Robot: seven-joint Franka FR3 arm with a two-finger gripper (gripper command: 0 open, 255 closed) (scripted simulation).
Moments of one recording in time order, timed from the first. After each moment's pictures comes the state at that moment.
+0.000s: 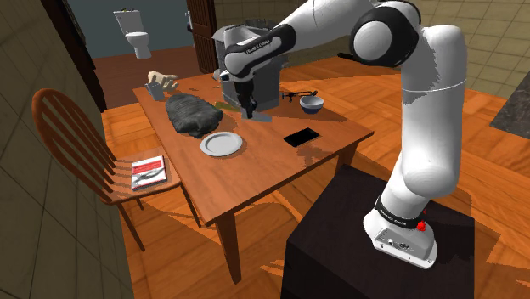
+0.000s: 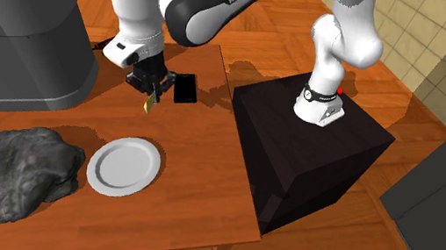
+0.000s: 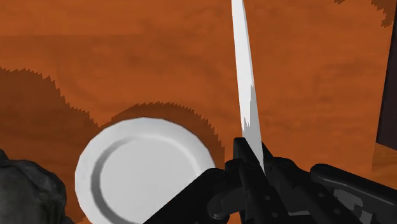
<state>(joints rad) 0.12 0.36 -0.13 -1.67 -0.05 1.97 -1.27</state>
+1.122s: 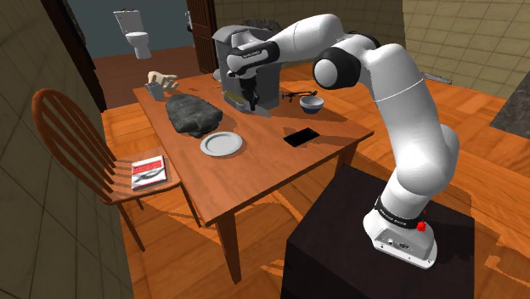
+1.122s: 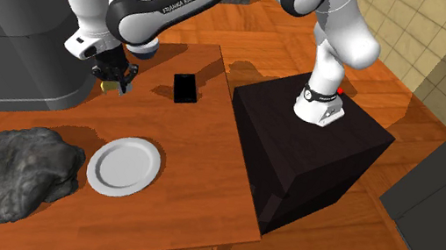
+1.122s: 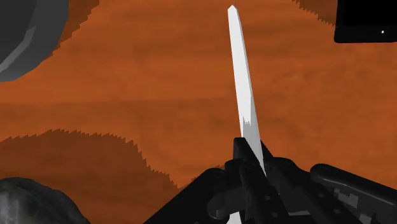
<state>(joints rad) -0.04 0.71 -0.16 -1.20 0.01 1.87 -1.45</state>
